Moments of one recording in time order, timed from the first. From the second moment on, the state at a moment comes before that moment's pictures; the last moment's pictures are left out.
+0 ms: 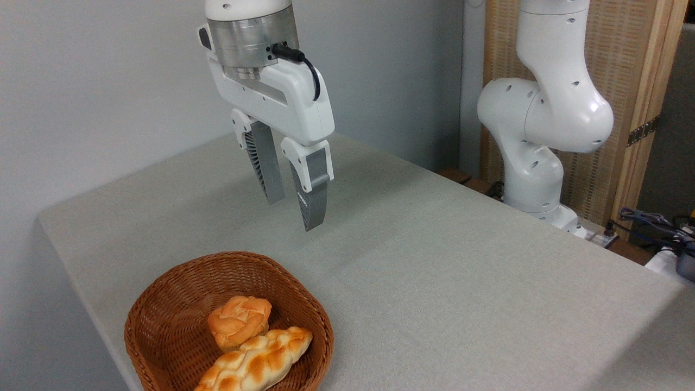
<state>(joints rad) 0.08 -0.02 -0.07 -1.65 -0.02 1.64 0.80</state>
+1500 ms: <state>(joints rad) 0.07 0.15 -0.14 -1.78 -0.02 2.08 0.80</state>
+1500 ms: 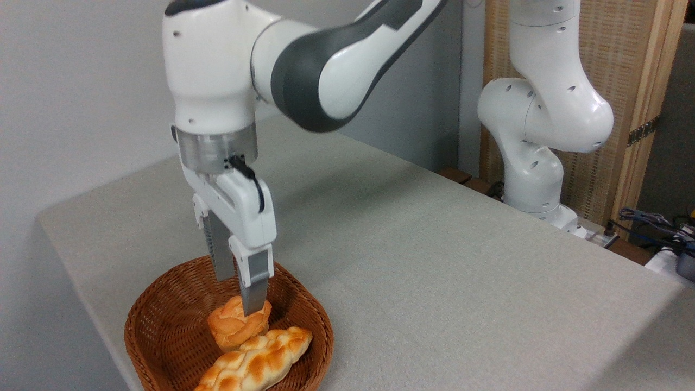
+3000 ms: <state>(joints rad) 0.07 0.23 -0.16 -1.82 -0.02 2.16 0.82</state>
